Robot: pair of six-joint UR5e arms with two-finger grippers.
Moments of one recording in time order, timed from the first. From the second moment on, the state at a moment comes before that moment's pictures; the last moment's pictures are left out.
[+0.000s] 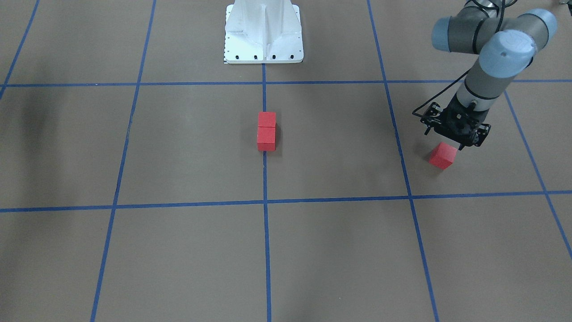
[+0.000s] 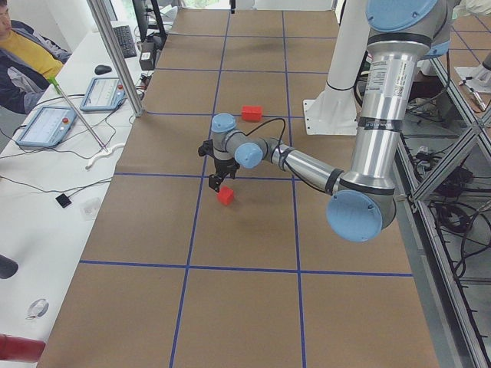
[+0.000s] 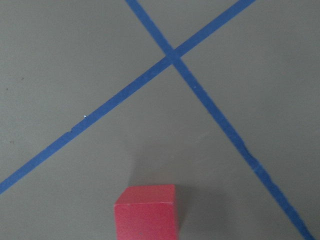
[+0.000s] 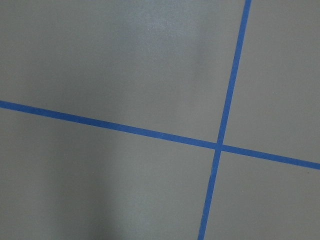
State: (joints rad) left arm -0.90 -1.71 -1.73 -1.82 -2.06 -0.20; right arm 1.39 -1.49 1.76 -1.66 2.20 0.07
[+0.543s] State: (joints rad) left arm -0.89 -1.71 -1.67 -1.87 -2.06 -0.26; right arm 1.39 -1.48 1.76 -1.66 2.20 0.07
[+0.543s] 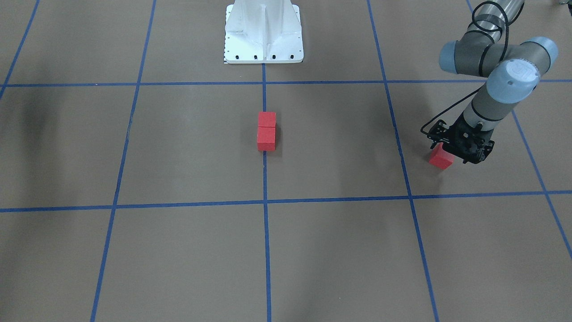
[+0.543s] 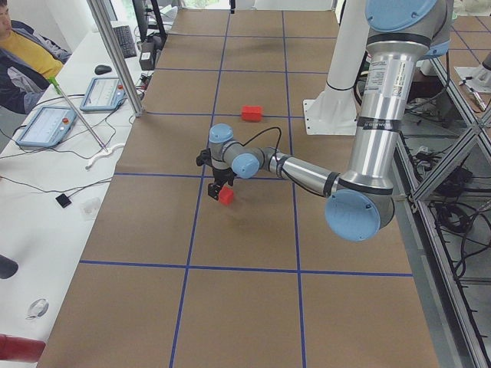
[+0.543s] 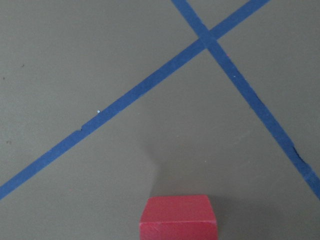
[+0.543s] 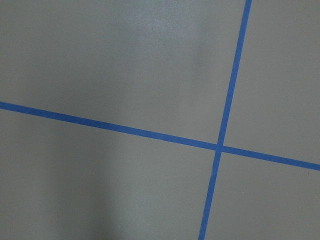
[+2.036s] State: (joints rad) left arm -0.92 -1.90 -1.70 -1.86 -2.22 -0.23; right arm 1.39 -1.48 1.76 -1.66 2.20 0.07
